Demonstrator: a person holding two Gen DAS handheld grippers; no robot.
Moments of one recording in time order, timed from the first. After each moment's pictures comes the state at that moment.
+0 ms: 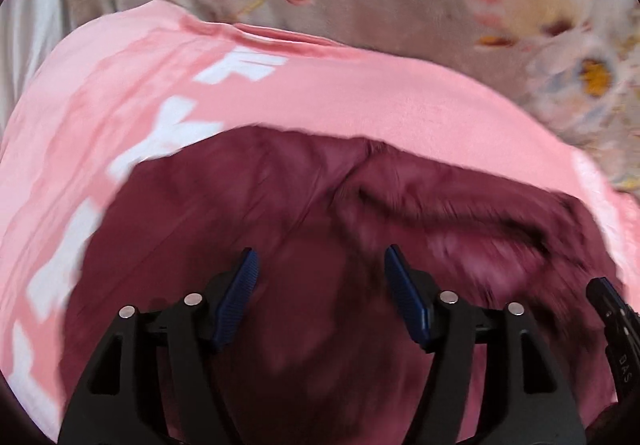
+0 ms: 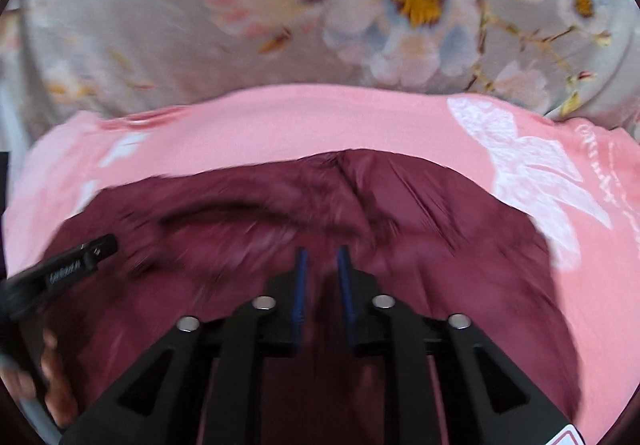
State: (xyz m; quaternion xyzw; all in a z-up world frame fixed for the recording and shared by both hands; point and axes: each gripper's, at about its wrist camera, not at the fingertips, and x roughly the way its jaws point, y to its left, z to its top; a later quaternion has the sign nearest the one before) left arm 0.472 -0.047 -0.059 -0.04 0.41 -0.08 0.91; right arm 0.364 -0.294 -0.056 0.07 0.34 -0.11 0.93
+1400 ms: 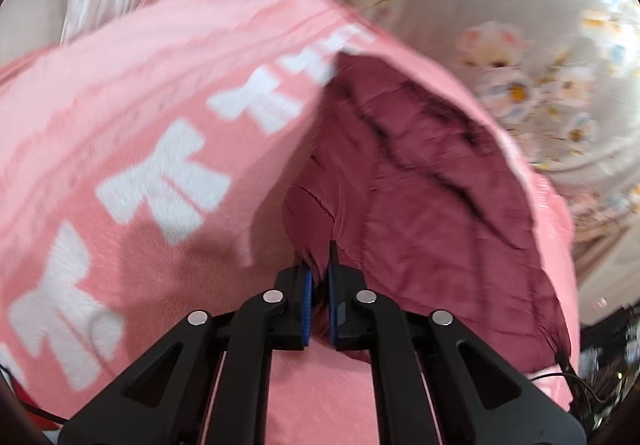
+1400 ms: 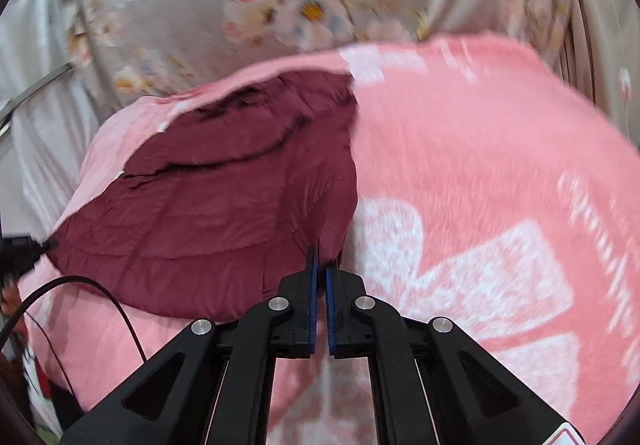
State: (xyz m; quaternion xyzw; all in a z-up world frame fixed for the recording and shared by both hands) left arm 0.127 0.178 -0.032 -0.18 0.42 -0.11 0.88; right arm -0.073 -0.287 -0.030 0.12 0.32 -0.10 0.93
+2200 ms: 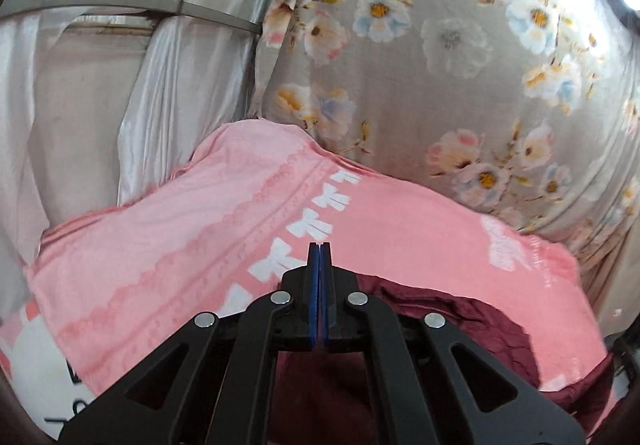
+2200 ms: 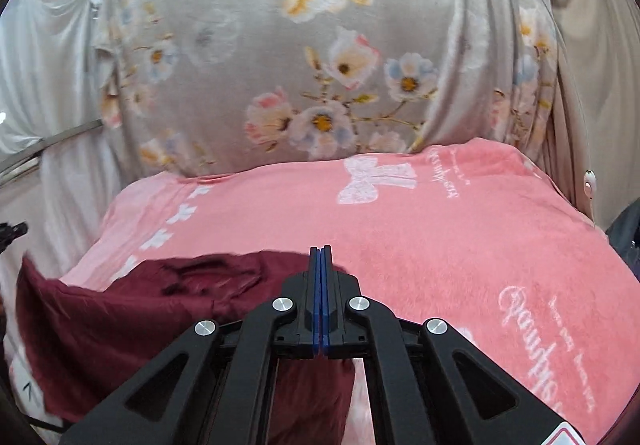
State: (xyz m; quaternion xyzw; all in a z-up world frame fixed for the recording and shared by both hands) left arm 0.065 0.190 0.114 -0.10 0.23 -0.06 0.97; right arm -0.097 -0.284 0.066 0.11 0.20 -0.13 0.97
